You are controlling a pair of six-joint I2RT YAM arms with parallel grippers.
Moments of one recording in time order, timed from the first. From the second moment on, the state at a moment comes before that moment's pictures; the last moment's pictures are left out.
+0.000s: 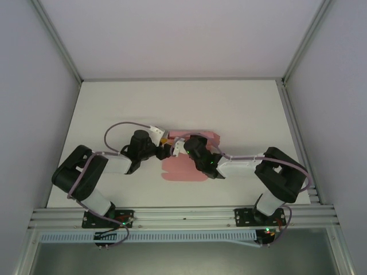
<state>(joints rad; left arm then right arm) -0.57 1.60 0.50 0.62 0.31 -0.14 0.98 1.61 0.71 0.34 0.70 -1.00</state>
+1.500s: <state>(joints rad) -0.87 1.79 0.57 0.80 -0.61 -0.09 1.00 1.60 0.75 0.25 0.72 -0.78</state>
